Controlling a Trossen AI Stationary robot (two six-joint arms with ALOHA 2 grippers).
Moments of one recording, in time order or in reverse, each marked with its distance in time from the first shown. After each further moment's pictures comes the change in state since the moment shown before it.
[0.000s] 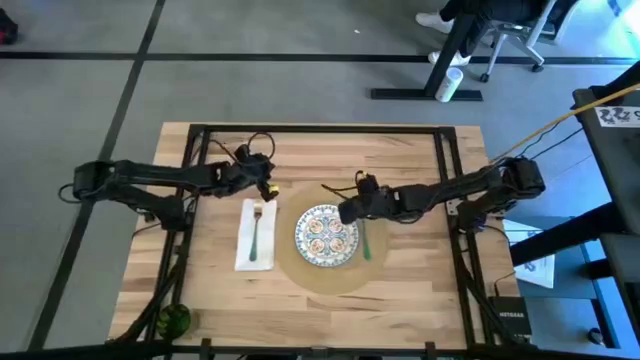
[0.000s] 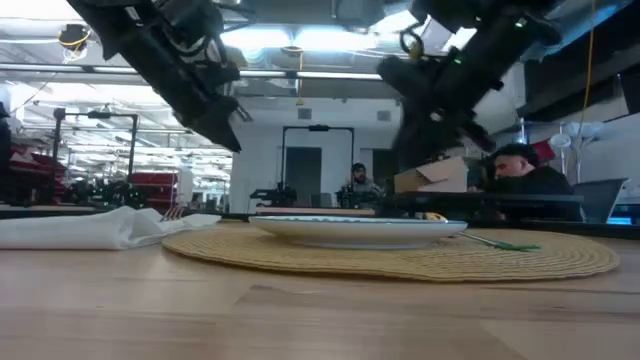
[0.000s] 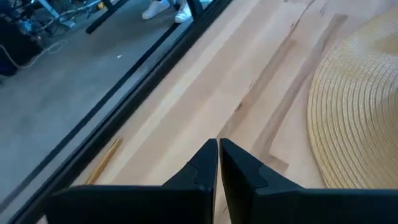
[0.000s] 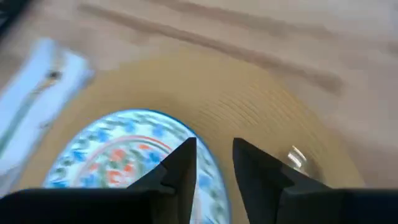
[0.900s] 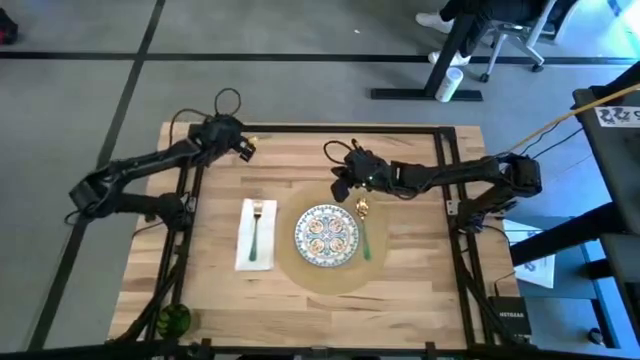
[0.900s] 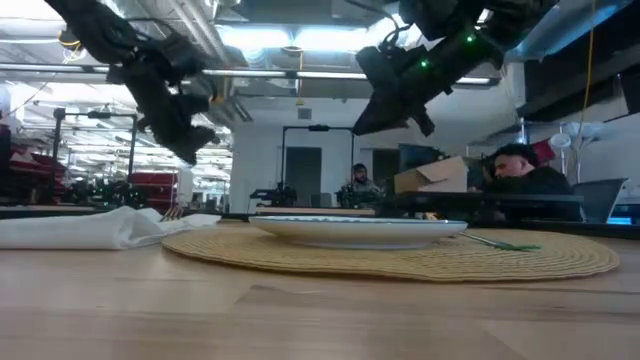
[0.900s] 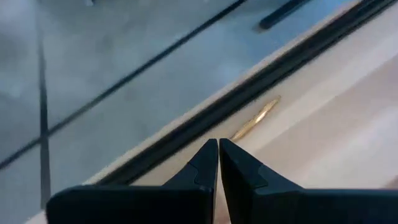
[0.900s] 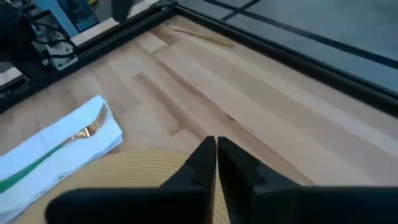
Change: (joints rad) left arm 0.612 0.042 0.000 -0.004 0.157 0.141; right arm -0.215 0.000 0.001 0.302 -0.166 -0.498
